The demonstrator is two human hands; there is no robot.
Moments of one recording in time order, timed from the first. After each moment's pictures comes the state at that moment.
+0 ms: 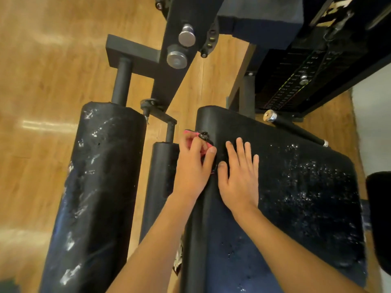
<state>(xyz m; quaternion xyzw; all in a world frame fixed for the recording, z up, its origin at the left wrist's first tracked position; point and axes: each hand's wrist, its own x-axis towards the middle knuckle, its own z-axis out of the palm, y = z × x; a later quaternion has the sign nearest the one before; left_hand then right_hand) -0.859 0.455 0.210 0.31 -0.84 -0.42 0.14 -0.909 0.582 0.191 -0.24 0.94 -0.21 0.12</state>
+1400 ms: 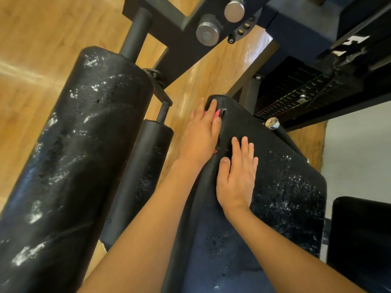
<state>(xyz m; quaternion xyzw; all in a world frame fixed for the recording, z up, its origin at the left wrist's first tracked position) -0.900 0.429 0.192 0.35 -0.81 -0.47 0.03 -0.906 0.578 0.188 -0.24 0.94 -0.21 0.10</state>
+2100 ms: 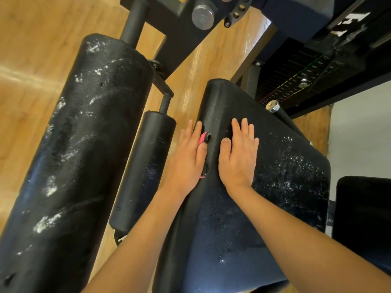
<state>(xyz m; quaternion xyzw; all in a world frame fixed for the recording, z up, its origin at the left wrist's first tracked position) -0.801 0.483 0.186 0.33 -0.80 -0.49 0.06 -0.906 0.578 0.191 -0.24 0.94 -0.22 0.10</state>
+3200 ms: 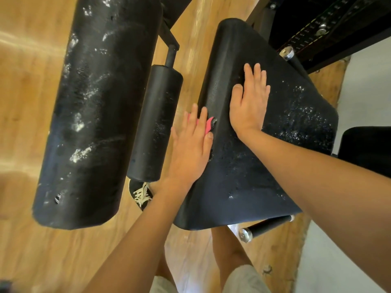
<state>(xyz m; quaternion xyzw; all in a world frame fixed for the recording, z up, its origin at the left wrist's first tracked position) -0.726 0.537 0.192 0.34 -0.85 -0.39 -0.03 -0.905 0.576 0.193 -0.24 0.94 -0.21 0.09</state>
